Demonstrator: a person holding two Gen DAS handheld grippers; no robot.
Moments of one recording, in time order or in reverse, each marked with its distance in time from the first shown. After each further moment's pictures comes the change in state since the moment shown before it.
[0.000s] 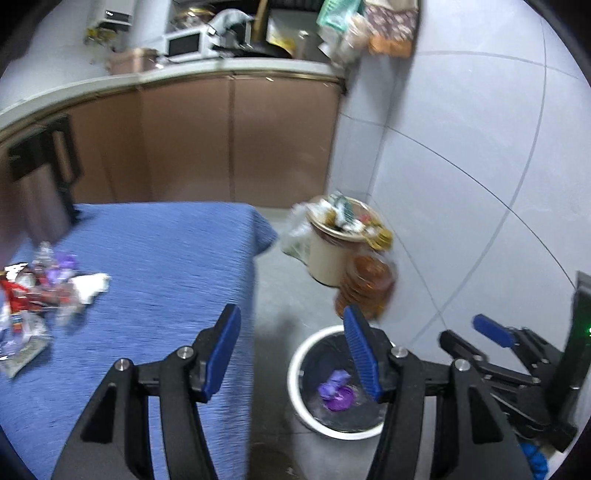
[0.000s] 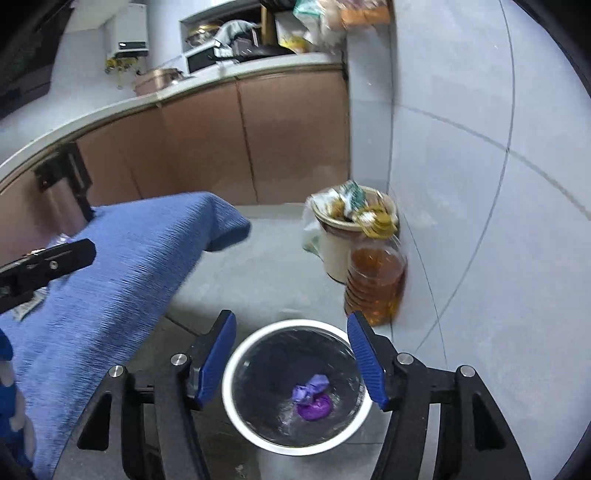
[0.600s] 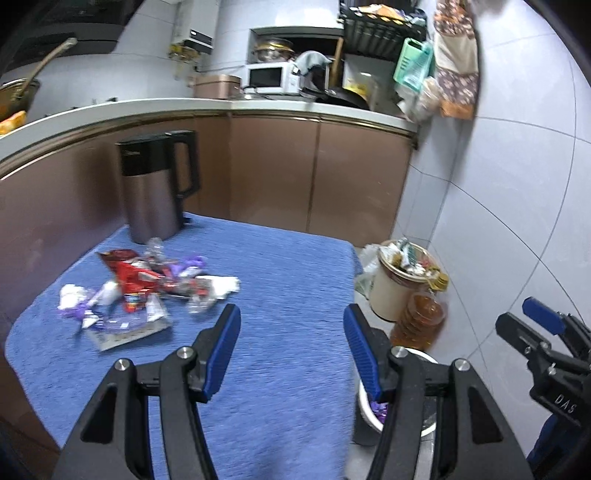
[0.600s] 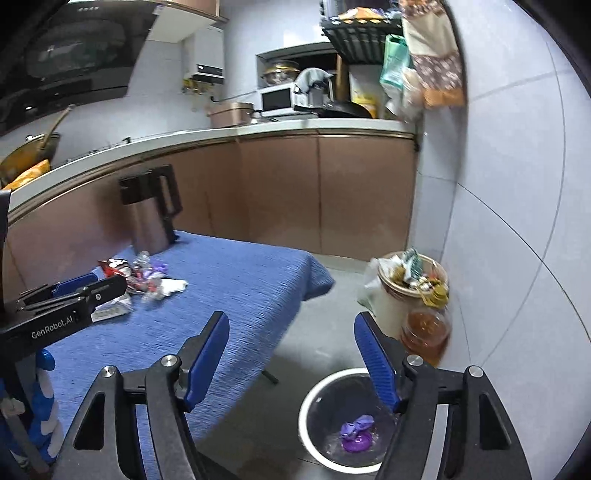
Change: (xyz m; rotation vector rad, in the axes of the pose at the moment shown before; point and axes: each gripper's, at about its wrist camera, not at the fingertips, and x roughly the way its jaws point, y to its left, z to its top) left arm -0.112 0.098 -0.024 -0.132 -0.143 0.200; right arm -0.086 0.108 0.028 -0.159 -0.168 0.153
